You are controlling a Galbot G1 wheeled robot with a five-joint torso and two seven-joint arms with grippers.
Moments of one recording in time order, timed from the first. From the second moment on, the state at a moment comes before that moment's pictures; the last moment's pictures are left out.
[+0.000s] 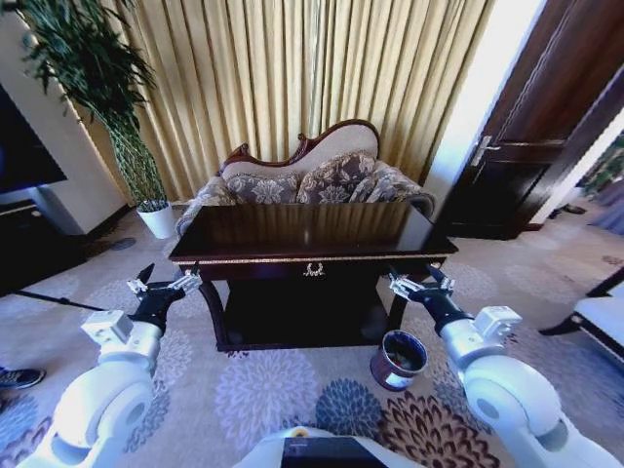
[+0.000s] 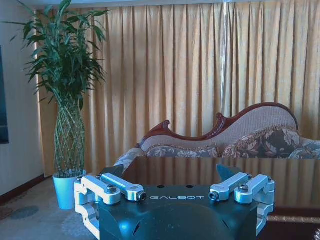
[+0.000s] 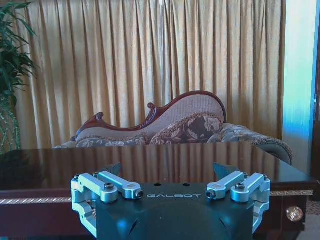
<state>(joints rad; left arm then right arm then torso) 1.58 -1.00 -0.75 -2.50 -0.66 0.41 -0.45 -1.62 0.95 0.72 2.49 0.74 -0.37 0.37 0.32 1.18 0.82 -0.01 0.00</state>
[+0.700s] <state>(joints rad) 1.58 -1.00 -0.73 -2.50 -0.66 0.41 -0.45 -1.65 0.96 0.72 2.50 0.72 -0.36 0.37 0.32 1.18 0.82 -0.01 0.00</state>
